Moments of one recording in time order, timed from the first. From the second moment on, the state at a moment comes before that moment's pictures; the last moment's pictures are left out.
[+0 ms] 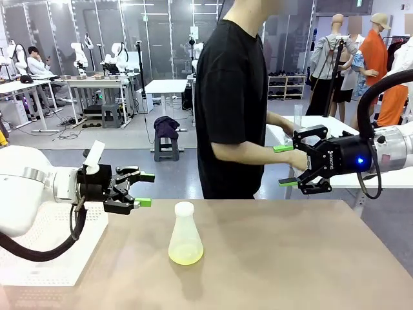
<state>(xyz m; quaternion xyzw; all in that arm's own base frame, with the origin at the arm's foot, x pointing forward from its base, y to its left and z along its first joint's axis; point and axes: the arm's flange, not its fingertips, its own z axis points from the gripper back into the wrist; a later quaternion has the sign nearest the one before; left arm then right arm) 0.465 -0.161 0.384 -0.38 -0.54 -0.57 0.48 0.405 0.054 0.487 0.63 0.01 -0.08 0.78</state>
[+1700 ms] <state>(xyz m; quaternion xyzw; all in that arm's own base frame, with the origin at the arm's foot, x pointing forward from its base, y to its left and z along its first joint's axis) 0.523 -0.200 0.277 -0.50 -0.46 -0.57 0.47 0.405 0.054 0.487 0.63 0.01 -0.08 0.78</state>
